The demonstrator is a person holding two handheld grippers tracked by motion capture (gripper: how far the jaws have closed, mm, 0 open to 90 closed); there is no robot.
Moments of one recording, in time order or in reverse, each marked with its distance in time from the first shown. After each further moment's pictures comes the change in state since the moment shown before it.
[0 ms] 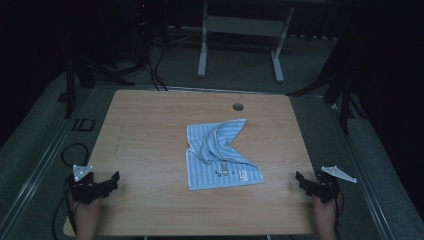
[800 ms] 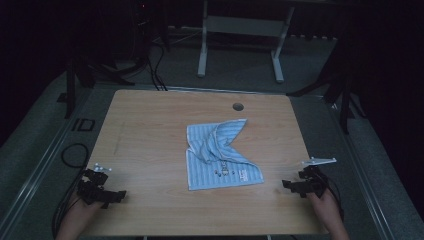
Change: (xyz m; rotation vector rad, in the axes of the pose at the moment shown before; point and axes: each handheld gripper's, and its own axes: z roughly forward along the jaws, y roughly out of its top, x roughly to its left) left arm -0.023 0.019 0.003 0.514 -0.108 0.291; right arm 0.032 0.034 0.011 0.368 0.248 -0.219
